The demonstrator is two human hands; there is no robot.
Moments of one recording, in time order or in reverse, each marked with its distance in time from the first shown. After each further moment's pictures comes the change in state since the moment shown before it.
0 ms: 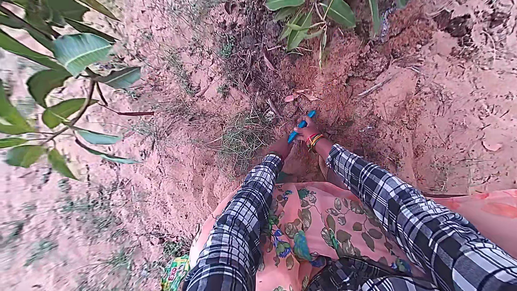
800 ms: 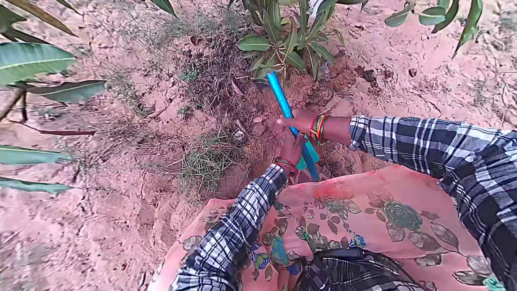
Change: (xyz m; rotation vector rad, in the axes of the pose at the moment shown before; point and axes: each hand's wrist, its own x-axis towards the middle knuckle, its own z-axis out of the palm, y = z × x) left_hand -0.113 0.132 -0.027 -0.899 0.220 0.448; right_hand -0.138 -0.176 -0.044 -0.833 -0.158 -0.181
